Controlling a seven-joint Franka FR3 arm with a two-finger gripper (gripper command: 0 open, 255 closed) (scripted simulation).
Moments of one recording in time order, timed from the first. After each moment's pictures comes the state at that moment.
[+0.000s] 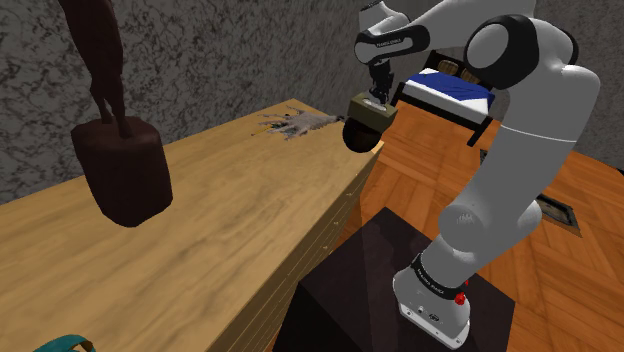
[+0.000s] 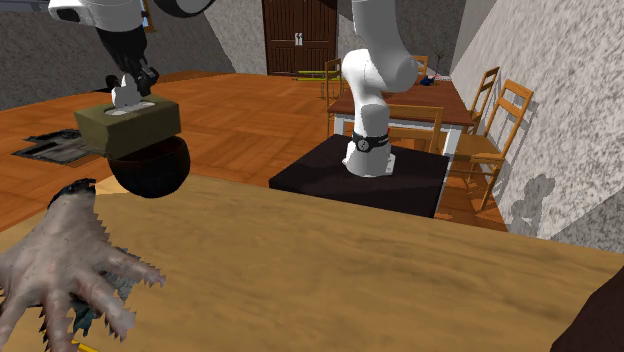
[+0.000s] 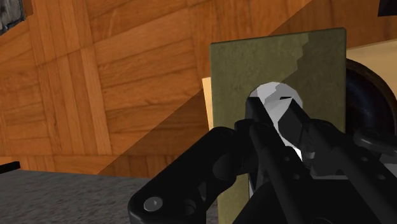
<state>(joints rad) -0.40 0.26 -0.06 -1.66 -0.58 1.80 -0.25</state>
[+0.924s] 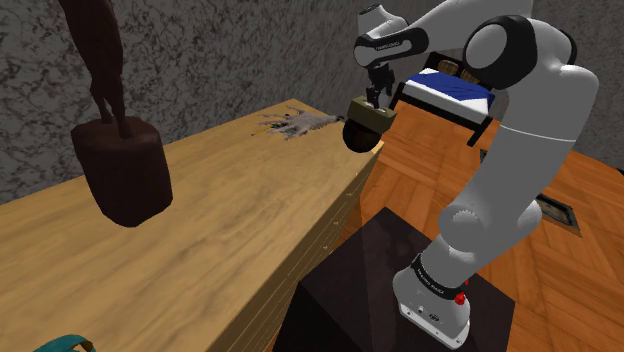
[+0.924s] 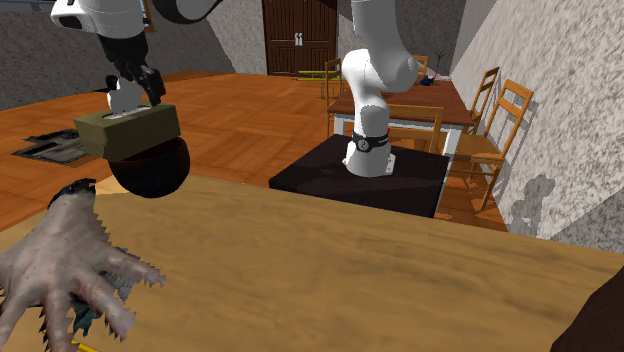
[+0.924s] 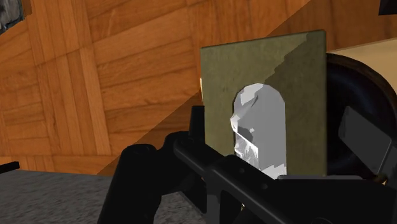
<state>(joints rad) -0.40 0.26 -0.06 -1.67 -0.58 1.82 -0.24</state>
